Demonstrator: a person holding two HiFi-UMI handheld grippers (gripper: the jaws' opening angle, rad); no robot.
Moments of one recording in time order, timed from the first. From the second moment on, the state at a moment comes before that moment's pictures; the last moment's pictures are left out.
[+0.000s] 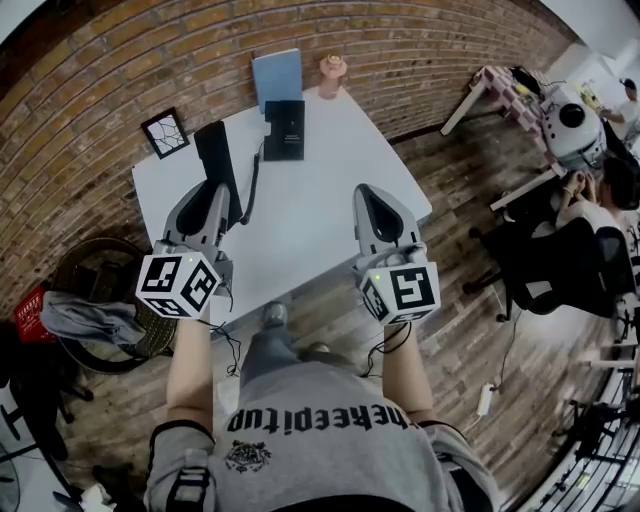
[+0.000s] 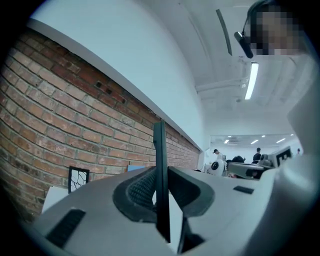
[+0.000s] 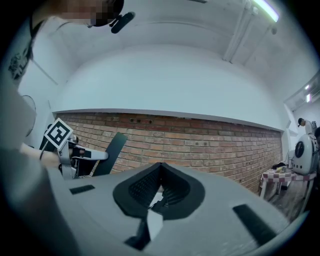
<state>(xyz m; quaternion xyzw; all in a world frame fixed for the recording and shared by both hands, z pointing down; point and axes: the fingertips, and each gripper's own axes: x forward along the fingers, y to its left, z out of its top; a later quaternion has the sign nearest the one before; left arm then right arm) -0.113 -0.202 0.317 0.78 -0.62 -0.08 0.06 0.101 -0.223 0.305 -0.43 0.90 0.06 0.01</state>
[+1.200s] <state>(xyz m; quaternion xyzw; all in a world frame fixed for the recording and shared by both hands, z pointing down) -0.074 -0.118 0.303 0.75 -0.65 -0.11 0.00 0.136 -0.156 0.296 -0.43 0.90 0.08 0.02</state>
